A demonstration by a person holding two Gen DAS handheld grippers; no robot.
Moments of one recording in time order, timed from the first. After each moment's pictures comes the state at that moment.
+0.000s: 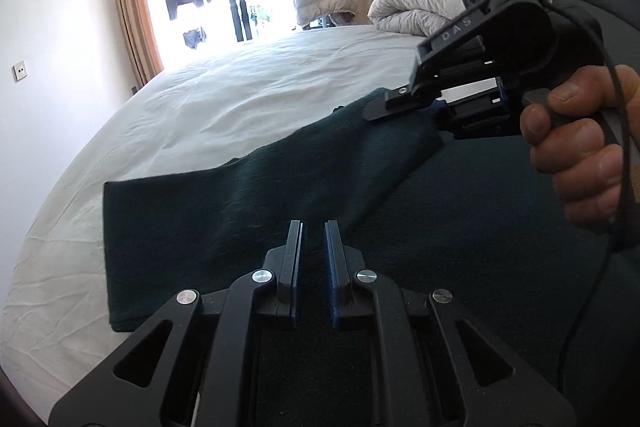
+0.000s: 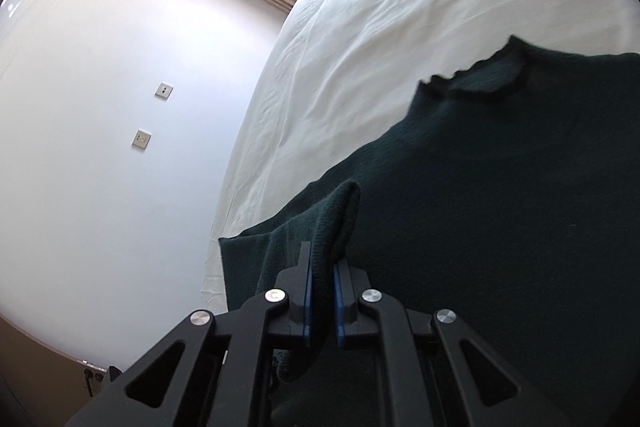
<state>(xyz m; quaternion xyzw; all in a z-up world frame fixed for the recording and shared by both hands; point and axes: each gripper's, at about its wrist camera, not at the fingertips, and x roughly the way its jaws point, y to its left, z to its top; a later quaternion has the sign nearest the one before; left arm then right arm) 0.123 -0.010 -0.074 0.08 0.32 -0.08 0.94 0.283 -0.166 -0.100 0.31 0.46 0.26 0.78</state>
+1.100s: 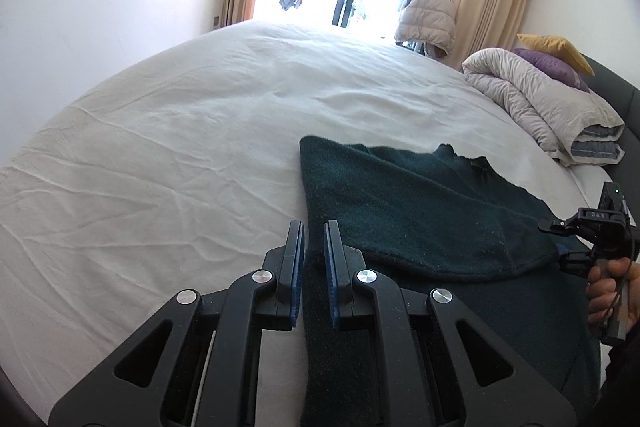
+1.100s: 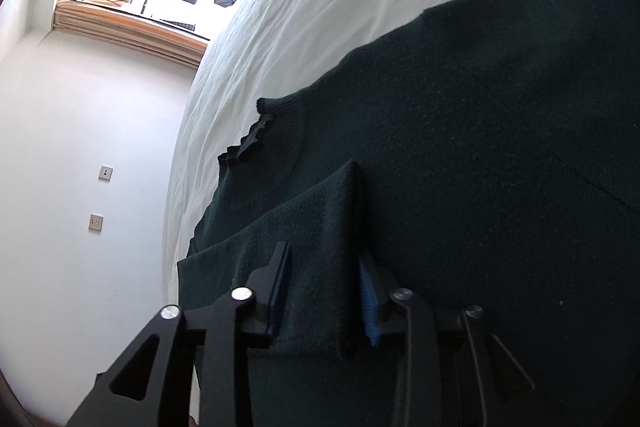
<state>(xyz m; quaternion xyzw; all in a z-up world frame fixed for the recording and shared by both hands) 0.123 0.108 -0.077 -0.13 0.32 0.05 0.94 0.253 -0.295 -0.139 0.36 0.47 0.13 0.80</state>
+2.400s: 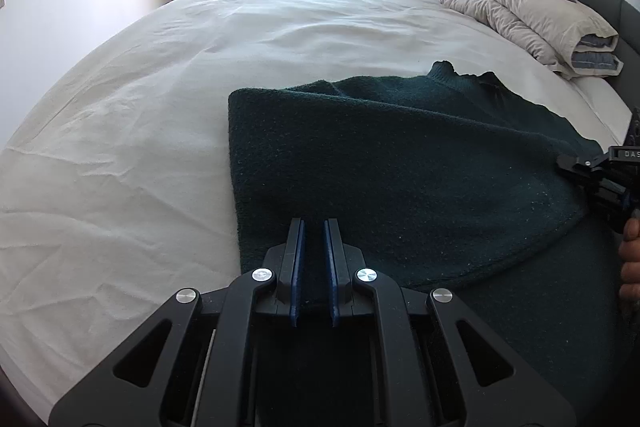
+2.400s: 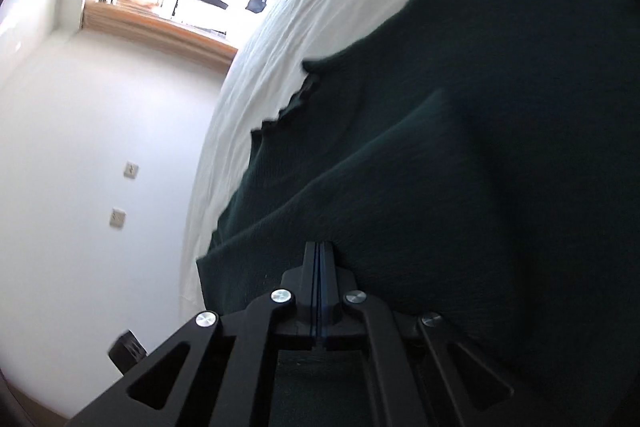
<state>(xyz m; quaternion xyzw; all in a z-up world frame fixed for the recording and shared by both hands) 0.196 0.069 -0.130 -0.02 0.41 0.00 0.91 0.251 -0.296 -0.172 0.42 0.40 0.14 0.80</state>
